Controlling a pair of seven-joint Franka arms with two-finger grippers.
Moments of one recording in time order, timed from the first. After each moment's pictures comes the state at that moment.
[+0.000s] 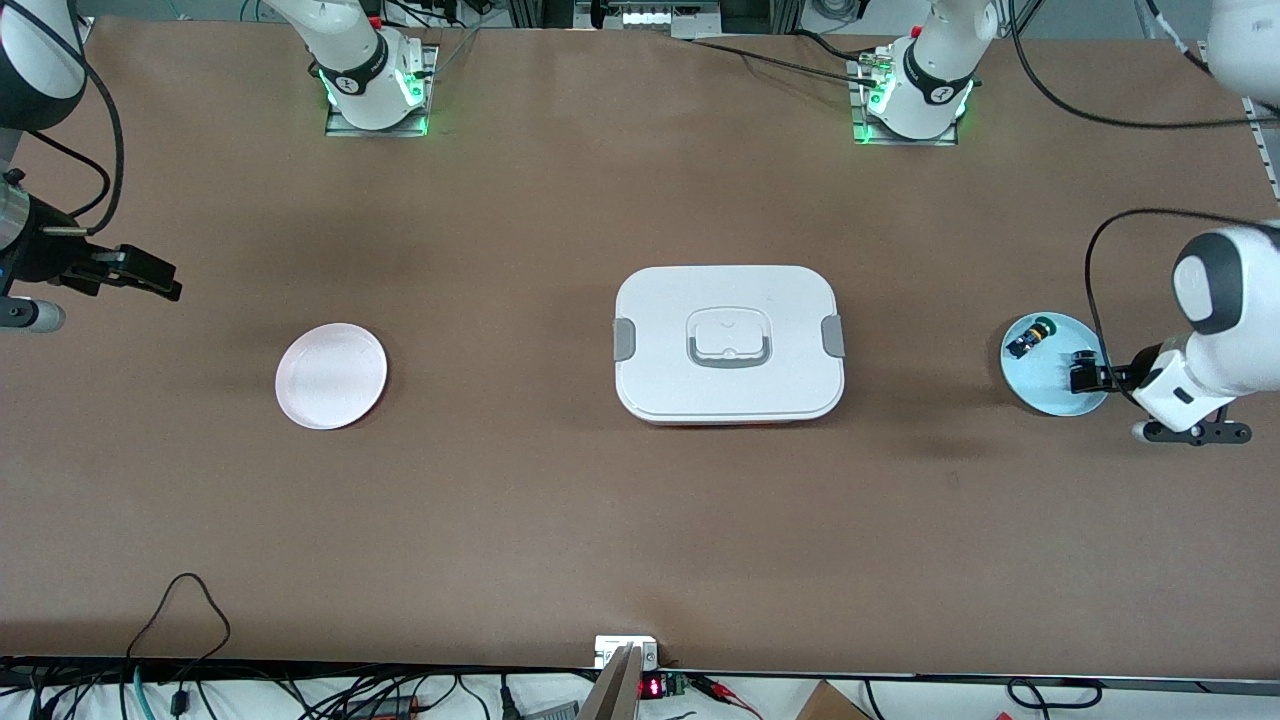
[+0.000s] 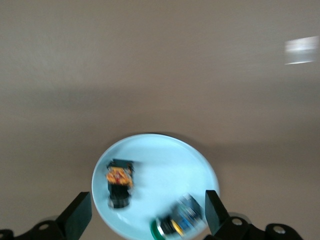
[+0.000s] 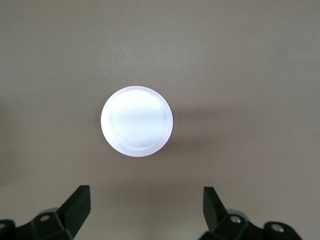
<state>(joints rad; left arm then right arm) 0.27 0.38 -0.07 -1.78 0.13 2.06 0.15 0.03 0.08 -0.09 -1.68 -0.02 1.73 0.00</state>
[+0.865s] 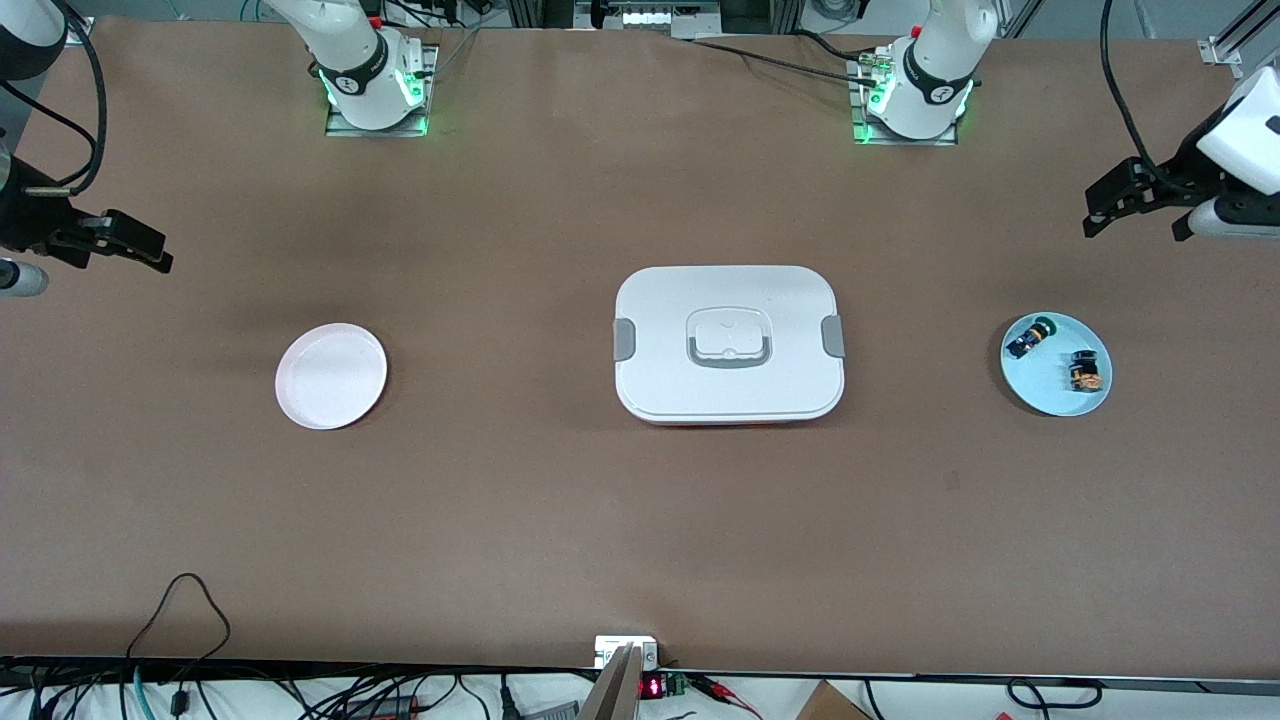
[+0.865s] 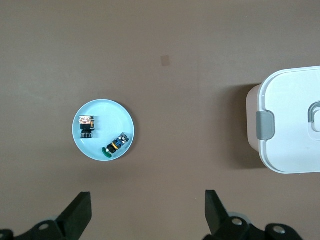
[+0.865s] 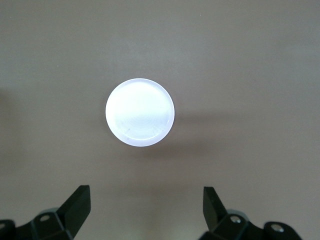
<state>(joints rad) 0.08 -0.14 -0.07 -1.79 0.00 1.67 0.05 0.03 0.02 -0.08 -1.68 -0.01 1.66 -0.01</state>
